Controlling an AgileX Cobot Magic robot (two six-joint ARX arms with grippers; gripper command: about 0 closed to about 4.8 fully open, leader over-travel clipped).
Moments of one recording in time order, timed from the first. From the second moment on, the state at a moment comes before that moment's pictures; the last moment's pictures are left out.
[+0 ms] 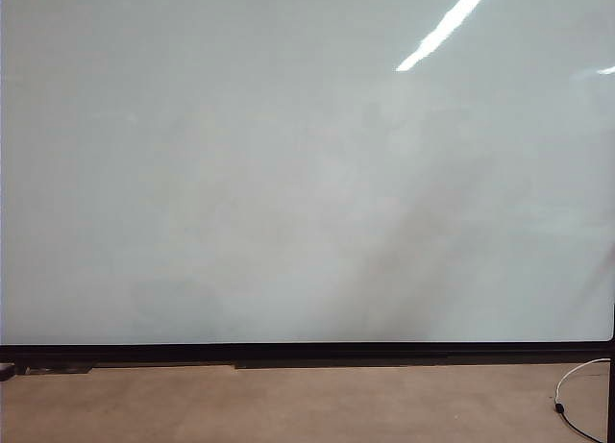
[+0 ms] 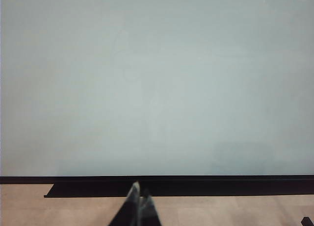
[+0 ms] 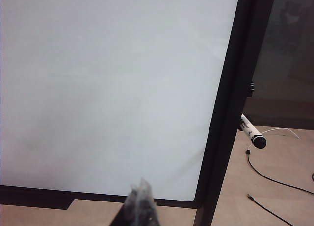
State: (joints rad) left arm 0.00 0.00 0.00 -0.04 0.00 -0.01; right arm -0.02 0.00 0.00 0.09 -0.10 -0.08
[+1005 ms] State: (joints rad) left arm 0.00 0.00 0.00 -0.04 0.00 -0.01; right arm -0.03 0.00 0.00 0.12 -0.06 -0.07
